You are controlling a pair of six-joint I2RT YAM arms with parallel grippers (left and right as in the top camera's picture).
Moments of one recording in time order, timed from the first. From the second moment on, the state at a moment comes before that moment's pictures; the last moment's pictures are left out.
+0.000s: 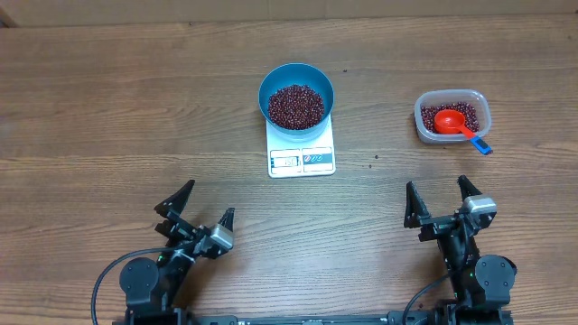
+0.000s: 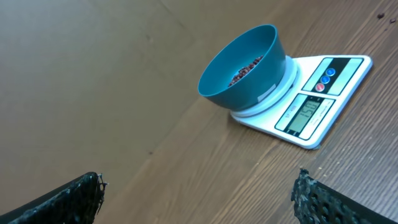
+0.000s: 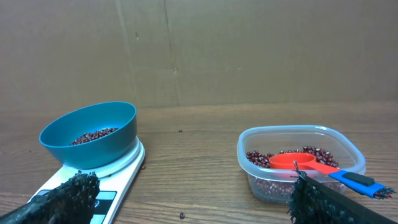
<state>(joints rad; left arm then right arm) 0.09 0.07 0.02 -0.05 0.51 0.80 -0.03 0.01 0.02 -0.02 -0.19 0.10</state>
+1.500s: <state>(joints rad) 0.09 0.01 0.01 -0.07 0.05 0.05 -0.03 0.01 0.02 -0.02 -0.19 0.10</state>
